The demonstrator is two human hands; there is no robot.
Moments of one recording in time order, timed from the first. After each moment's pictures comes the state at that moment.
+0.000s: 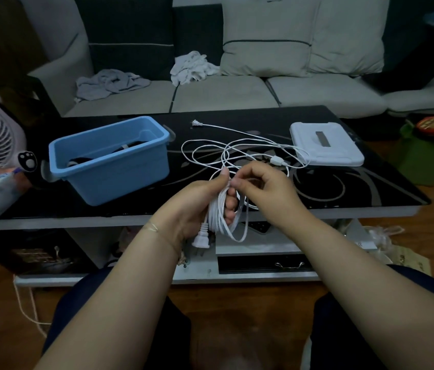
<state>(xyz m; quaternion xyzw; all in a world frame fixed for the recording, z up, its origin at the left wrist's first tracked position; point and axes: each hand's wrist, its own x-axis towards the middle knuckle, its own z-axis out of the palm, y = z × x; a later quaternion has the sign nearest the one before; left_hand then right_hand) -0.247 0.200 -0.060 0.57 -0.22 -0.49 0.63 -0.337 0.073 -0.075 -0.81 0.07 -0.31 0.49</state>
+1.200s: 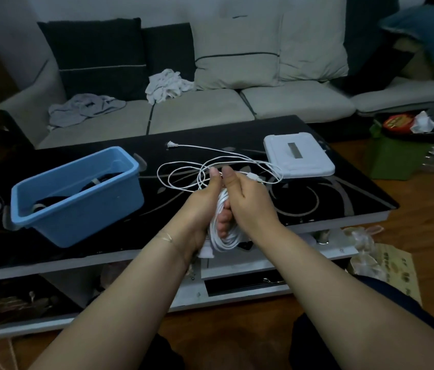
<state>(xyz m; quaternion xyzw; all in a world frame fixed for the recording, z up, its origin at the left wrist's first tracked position) -0.264 0.134 -0.040 0.63 -0.23 -0.42 0.61 -0.328 0.049 -0.061 -0.82 0.22 -0.34 0.41</state>
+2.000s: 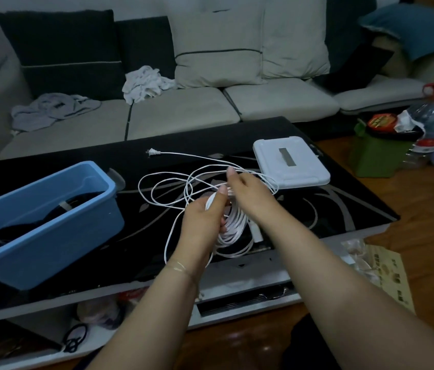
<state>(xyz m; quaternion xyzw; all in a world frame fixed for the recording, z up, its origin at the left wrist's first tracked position) -0.228 0.082 -0.079 0.68 -0.27 -0.20 0.65 -0.275 -0.029 -0.066 -0.81 0.35 -0.21 0.43</state>
